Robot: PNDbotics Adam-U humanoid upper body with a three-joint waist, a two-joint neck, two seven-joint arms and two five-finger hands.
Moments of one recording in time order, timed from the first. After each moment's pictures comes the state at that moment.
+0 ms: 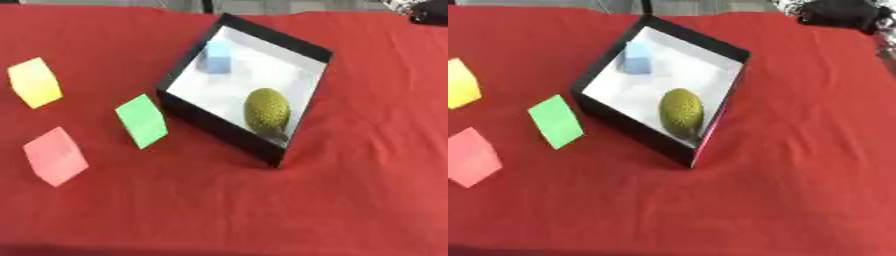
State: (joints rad) left arm -0.46 0.88 -0.02 -1.75 0.09 0.35 0.19; right arm -0.49 -0.93 0.04 -1.84 -0.30 0.12 0.14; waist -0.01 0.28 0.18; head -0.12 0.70
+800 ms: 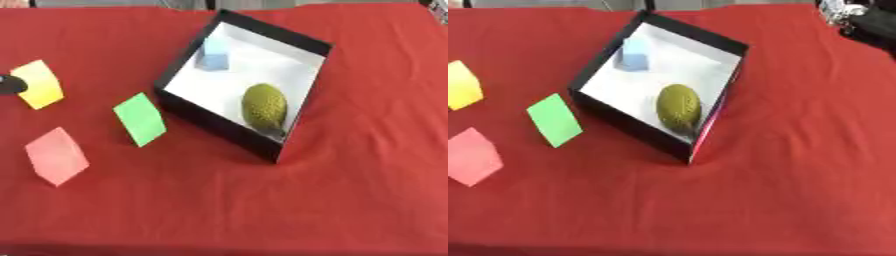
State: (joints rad) left arm -0.66 1.10 -0.34 -1.75 -0.17 0.60 -0.47; right arm -0.35 -0.89 -0.03 -1.88 -0.31 0.15 0.02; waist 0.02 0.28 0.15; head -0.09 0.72
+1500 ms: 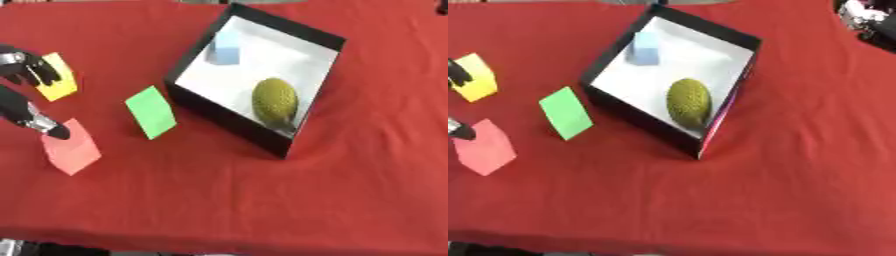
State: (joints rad) left arm -0.74 0.96 -0.51 -1.58 -0.27 0.55 -0.63; right arm -0.35 -0.86 -0.02 -1.85 -0.29 0.18 0.04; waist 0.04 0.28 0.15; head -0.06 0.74
